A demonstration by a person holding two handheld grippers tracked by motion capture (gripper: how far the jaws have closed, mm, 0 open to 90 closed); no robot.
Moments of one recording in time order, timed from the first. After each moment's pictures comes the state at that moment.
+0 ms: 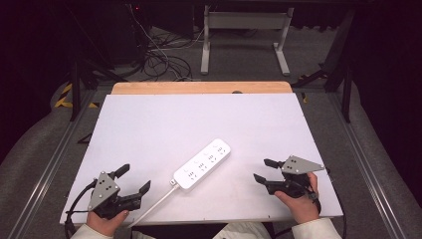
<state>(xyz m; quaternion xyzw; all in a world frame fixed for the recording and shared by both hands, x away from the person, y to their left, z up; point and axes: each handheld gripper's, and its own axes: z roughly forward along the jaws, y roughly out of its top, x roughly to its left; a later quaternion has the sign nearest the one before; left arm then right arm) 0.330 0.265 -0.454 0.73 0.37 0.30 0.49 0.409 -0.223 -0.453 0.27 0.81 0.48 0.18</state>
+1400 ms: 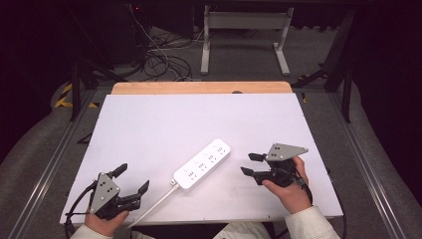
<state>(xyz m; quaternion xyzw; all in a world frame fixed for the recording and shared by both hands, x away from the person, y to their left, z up) 0.327 0.265 -0.453 0.74 0.36 0.33 0.46 0.429 -0.183 -0.420 0.23 0.84 0.47 0.14</state>
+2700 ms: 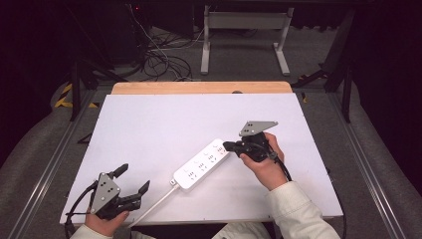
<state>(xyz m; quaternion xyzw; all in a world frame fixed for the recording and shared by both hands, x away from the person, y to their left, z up) 0.327 0.263 -0.453 0.74 0.36 0.33 0.47 0.480 -0.124 -0.401 0.24 0.86 0.45 0.11</state>
